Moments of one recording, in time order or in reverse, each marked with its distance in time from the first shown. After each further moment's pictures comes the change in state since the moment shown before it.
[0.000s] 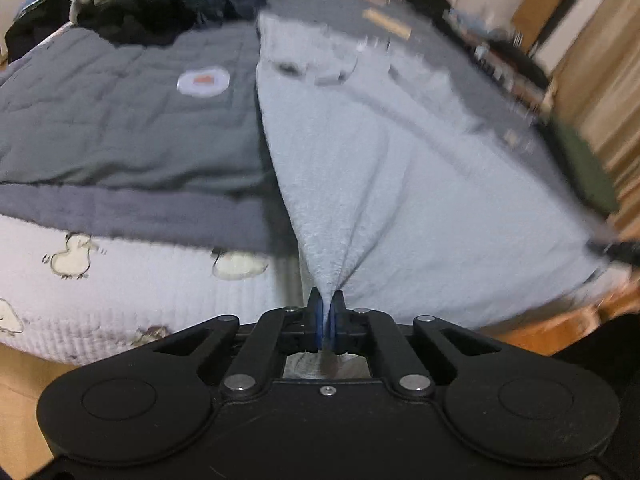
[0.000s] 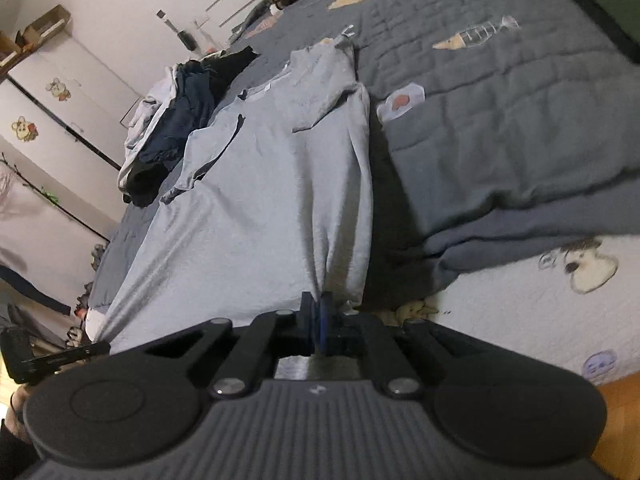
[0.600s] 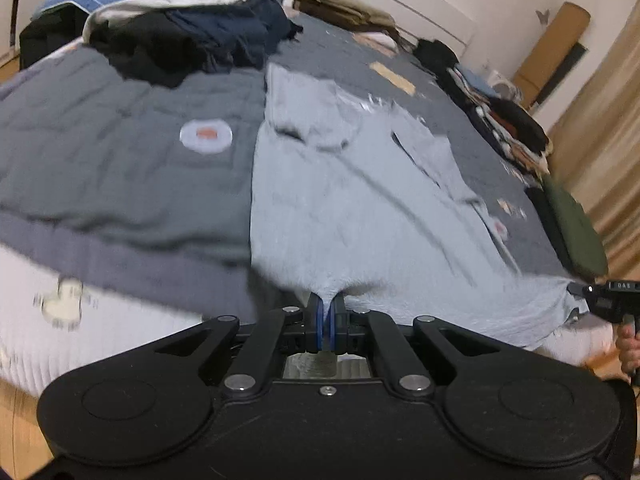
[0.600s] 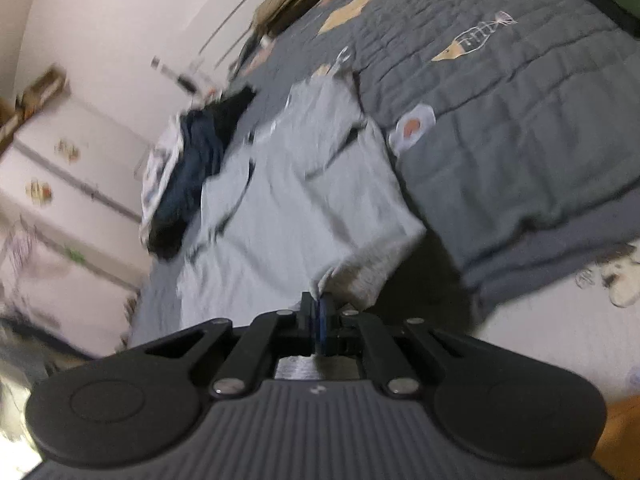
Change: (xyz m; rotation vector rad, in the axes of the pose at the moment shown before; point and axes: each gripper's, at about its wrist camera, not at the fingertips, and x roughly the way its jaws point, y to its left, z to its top) left arm -0.014 0.005 0.046 -0.108 -0.177 -0.045; right arm 0.021 -0.001 0.038 0.189 -0.099 0.110
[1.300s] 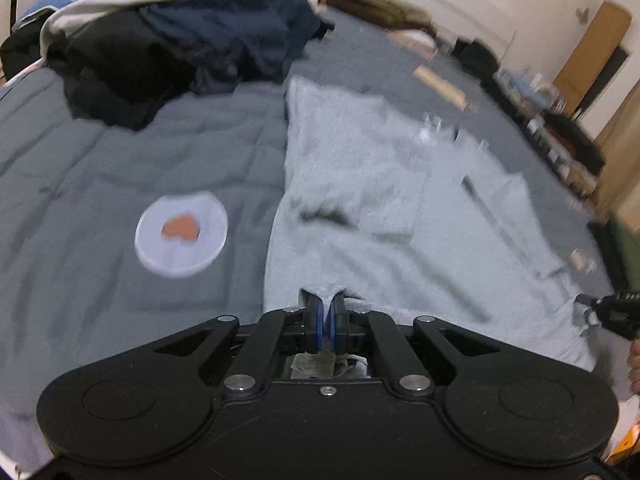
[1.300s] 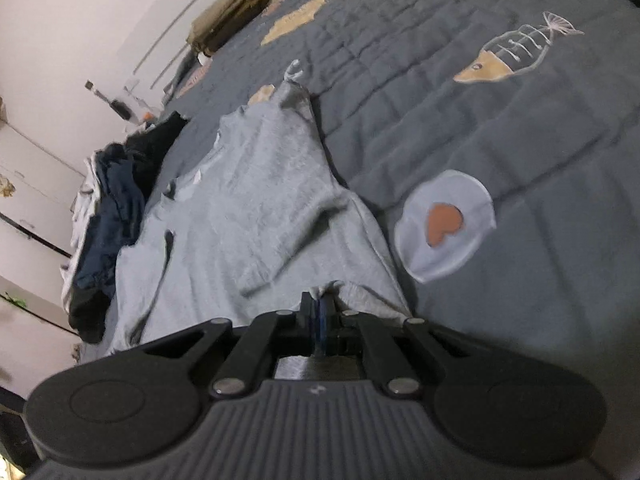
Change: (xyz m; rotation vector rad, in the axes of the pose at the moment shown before) left arm 0.144 0.023 0.108 -0.015 -0.017 0.066; right arm 0.153 -0.003 0.099 0.018 -0.070 -0.165
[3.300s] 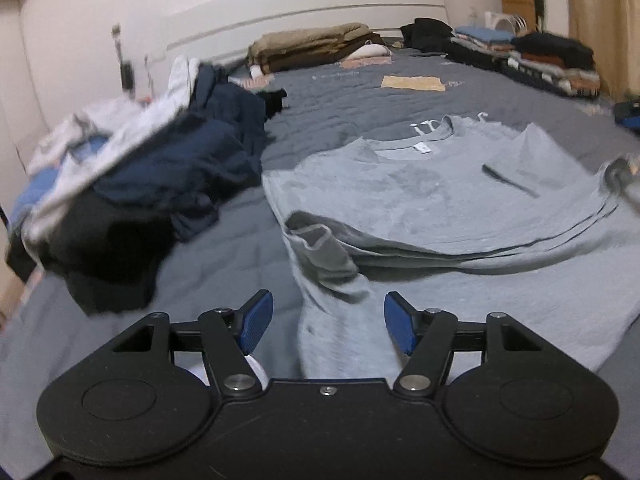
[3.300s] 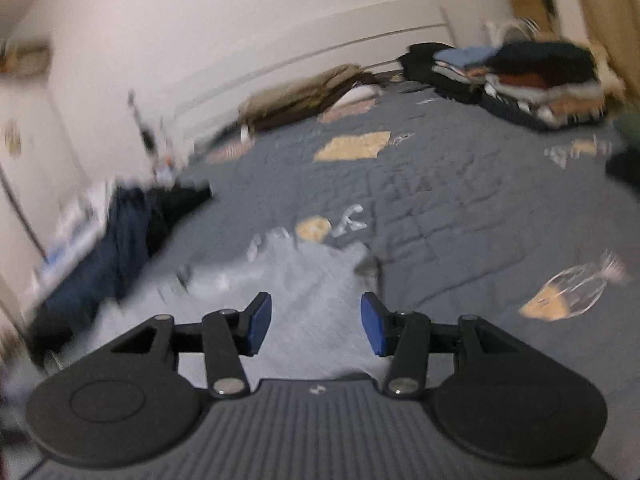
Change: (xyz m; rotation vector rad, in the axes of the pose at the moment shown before) left arm 0.035 -0.043 0.014 0.547 -0.150 0.238; right arm 0.001 0.091 0.033 -0.429 -0.283 -0.153
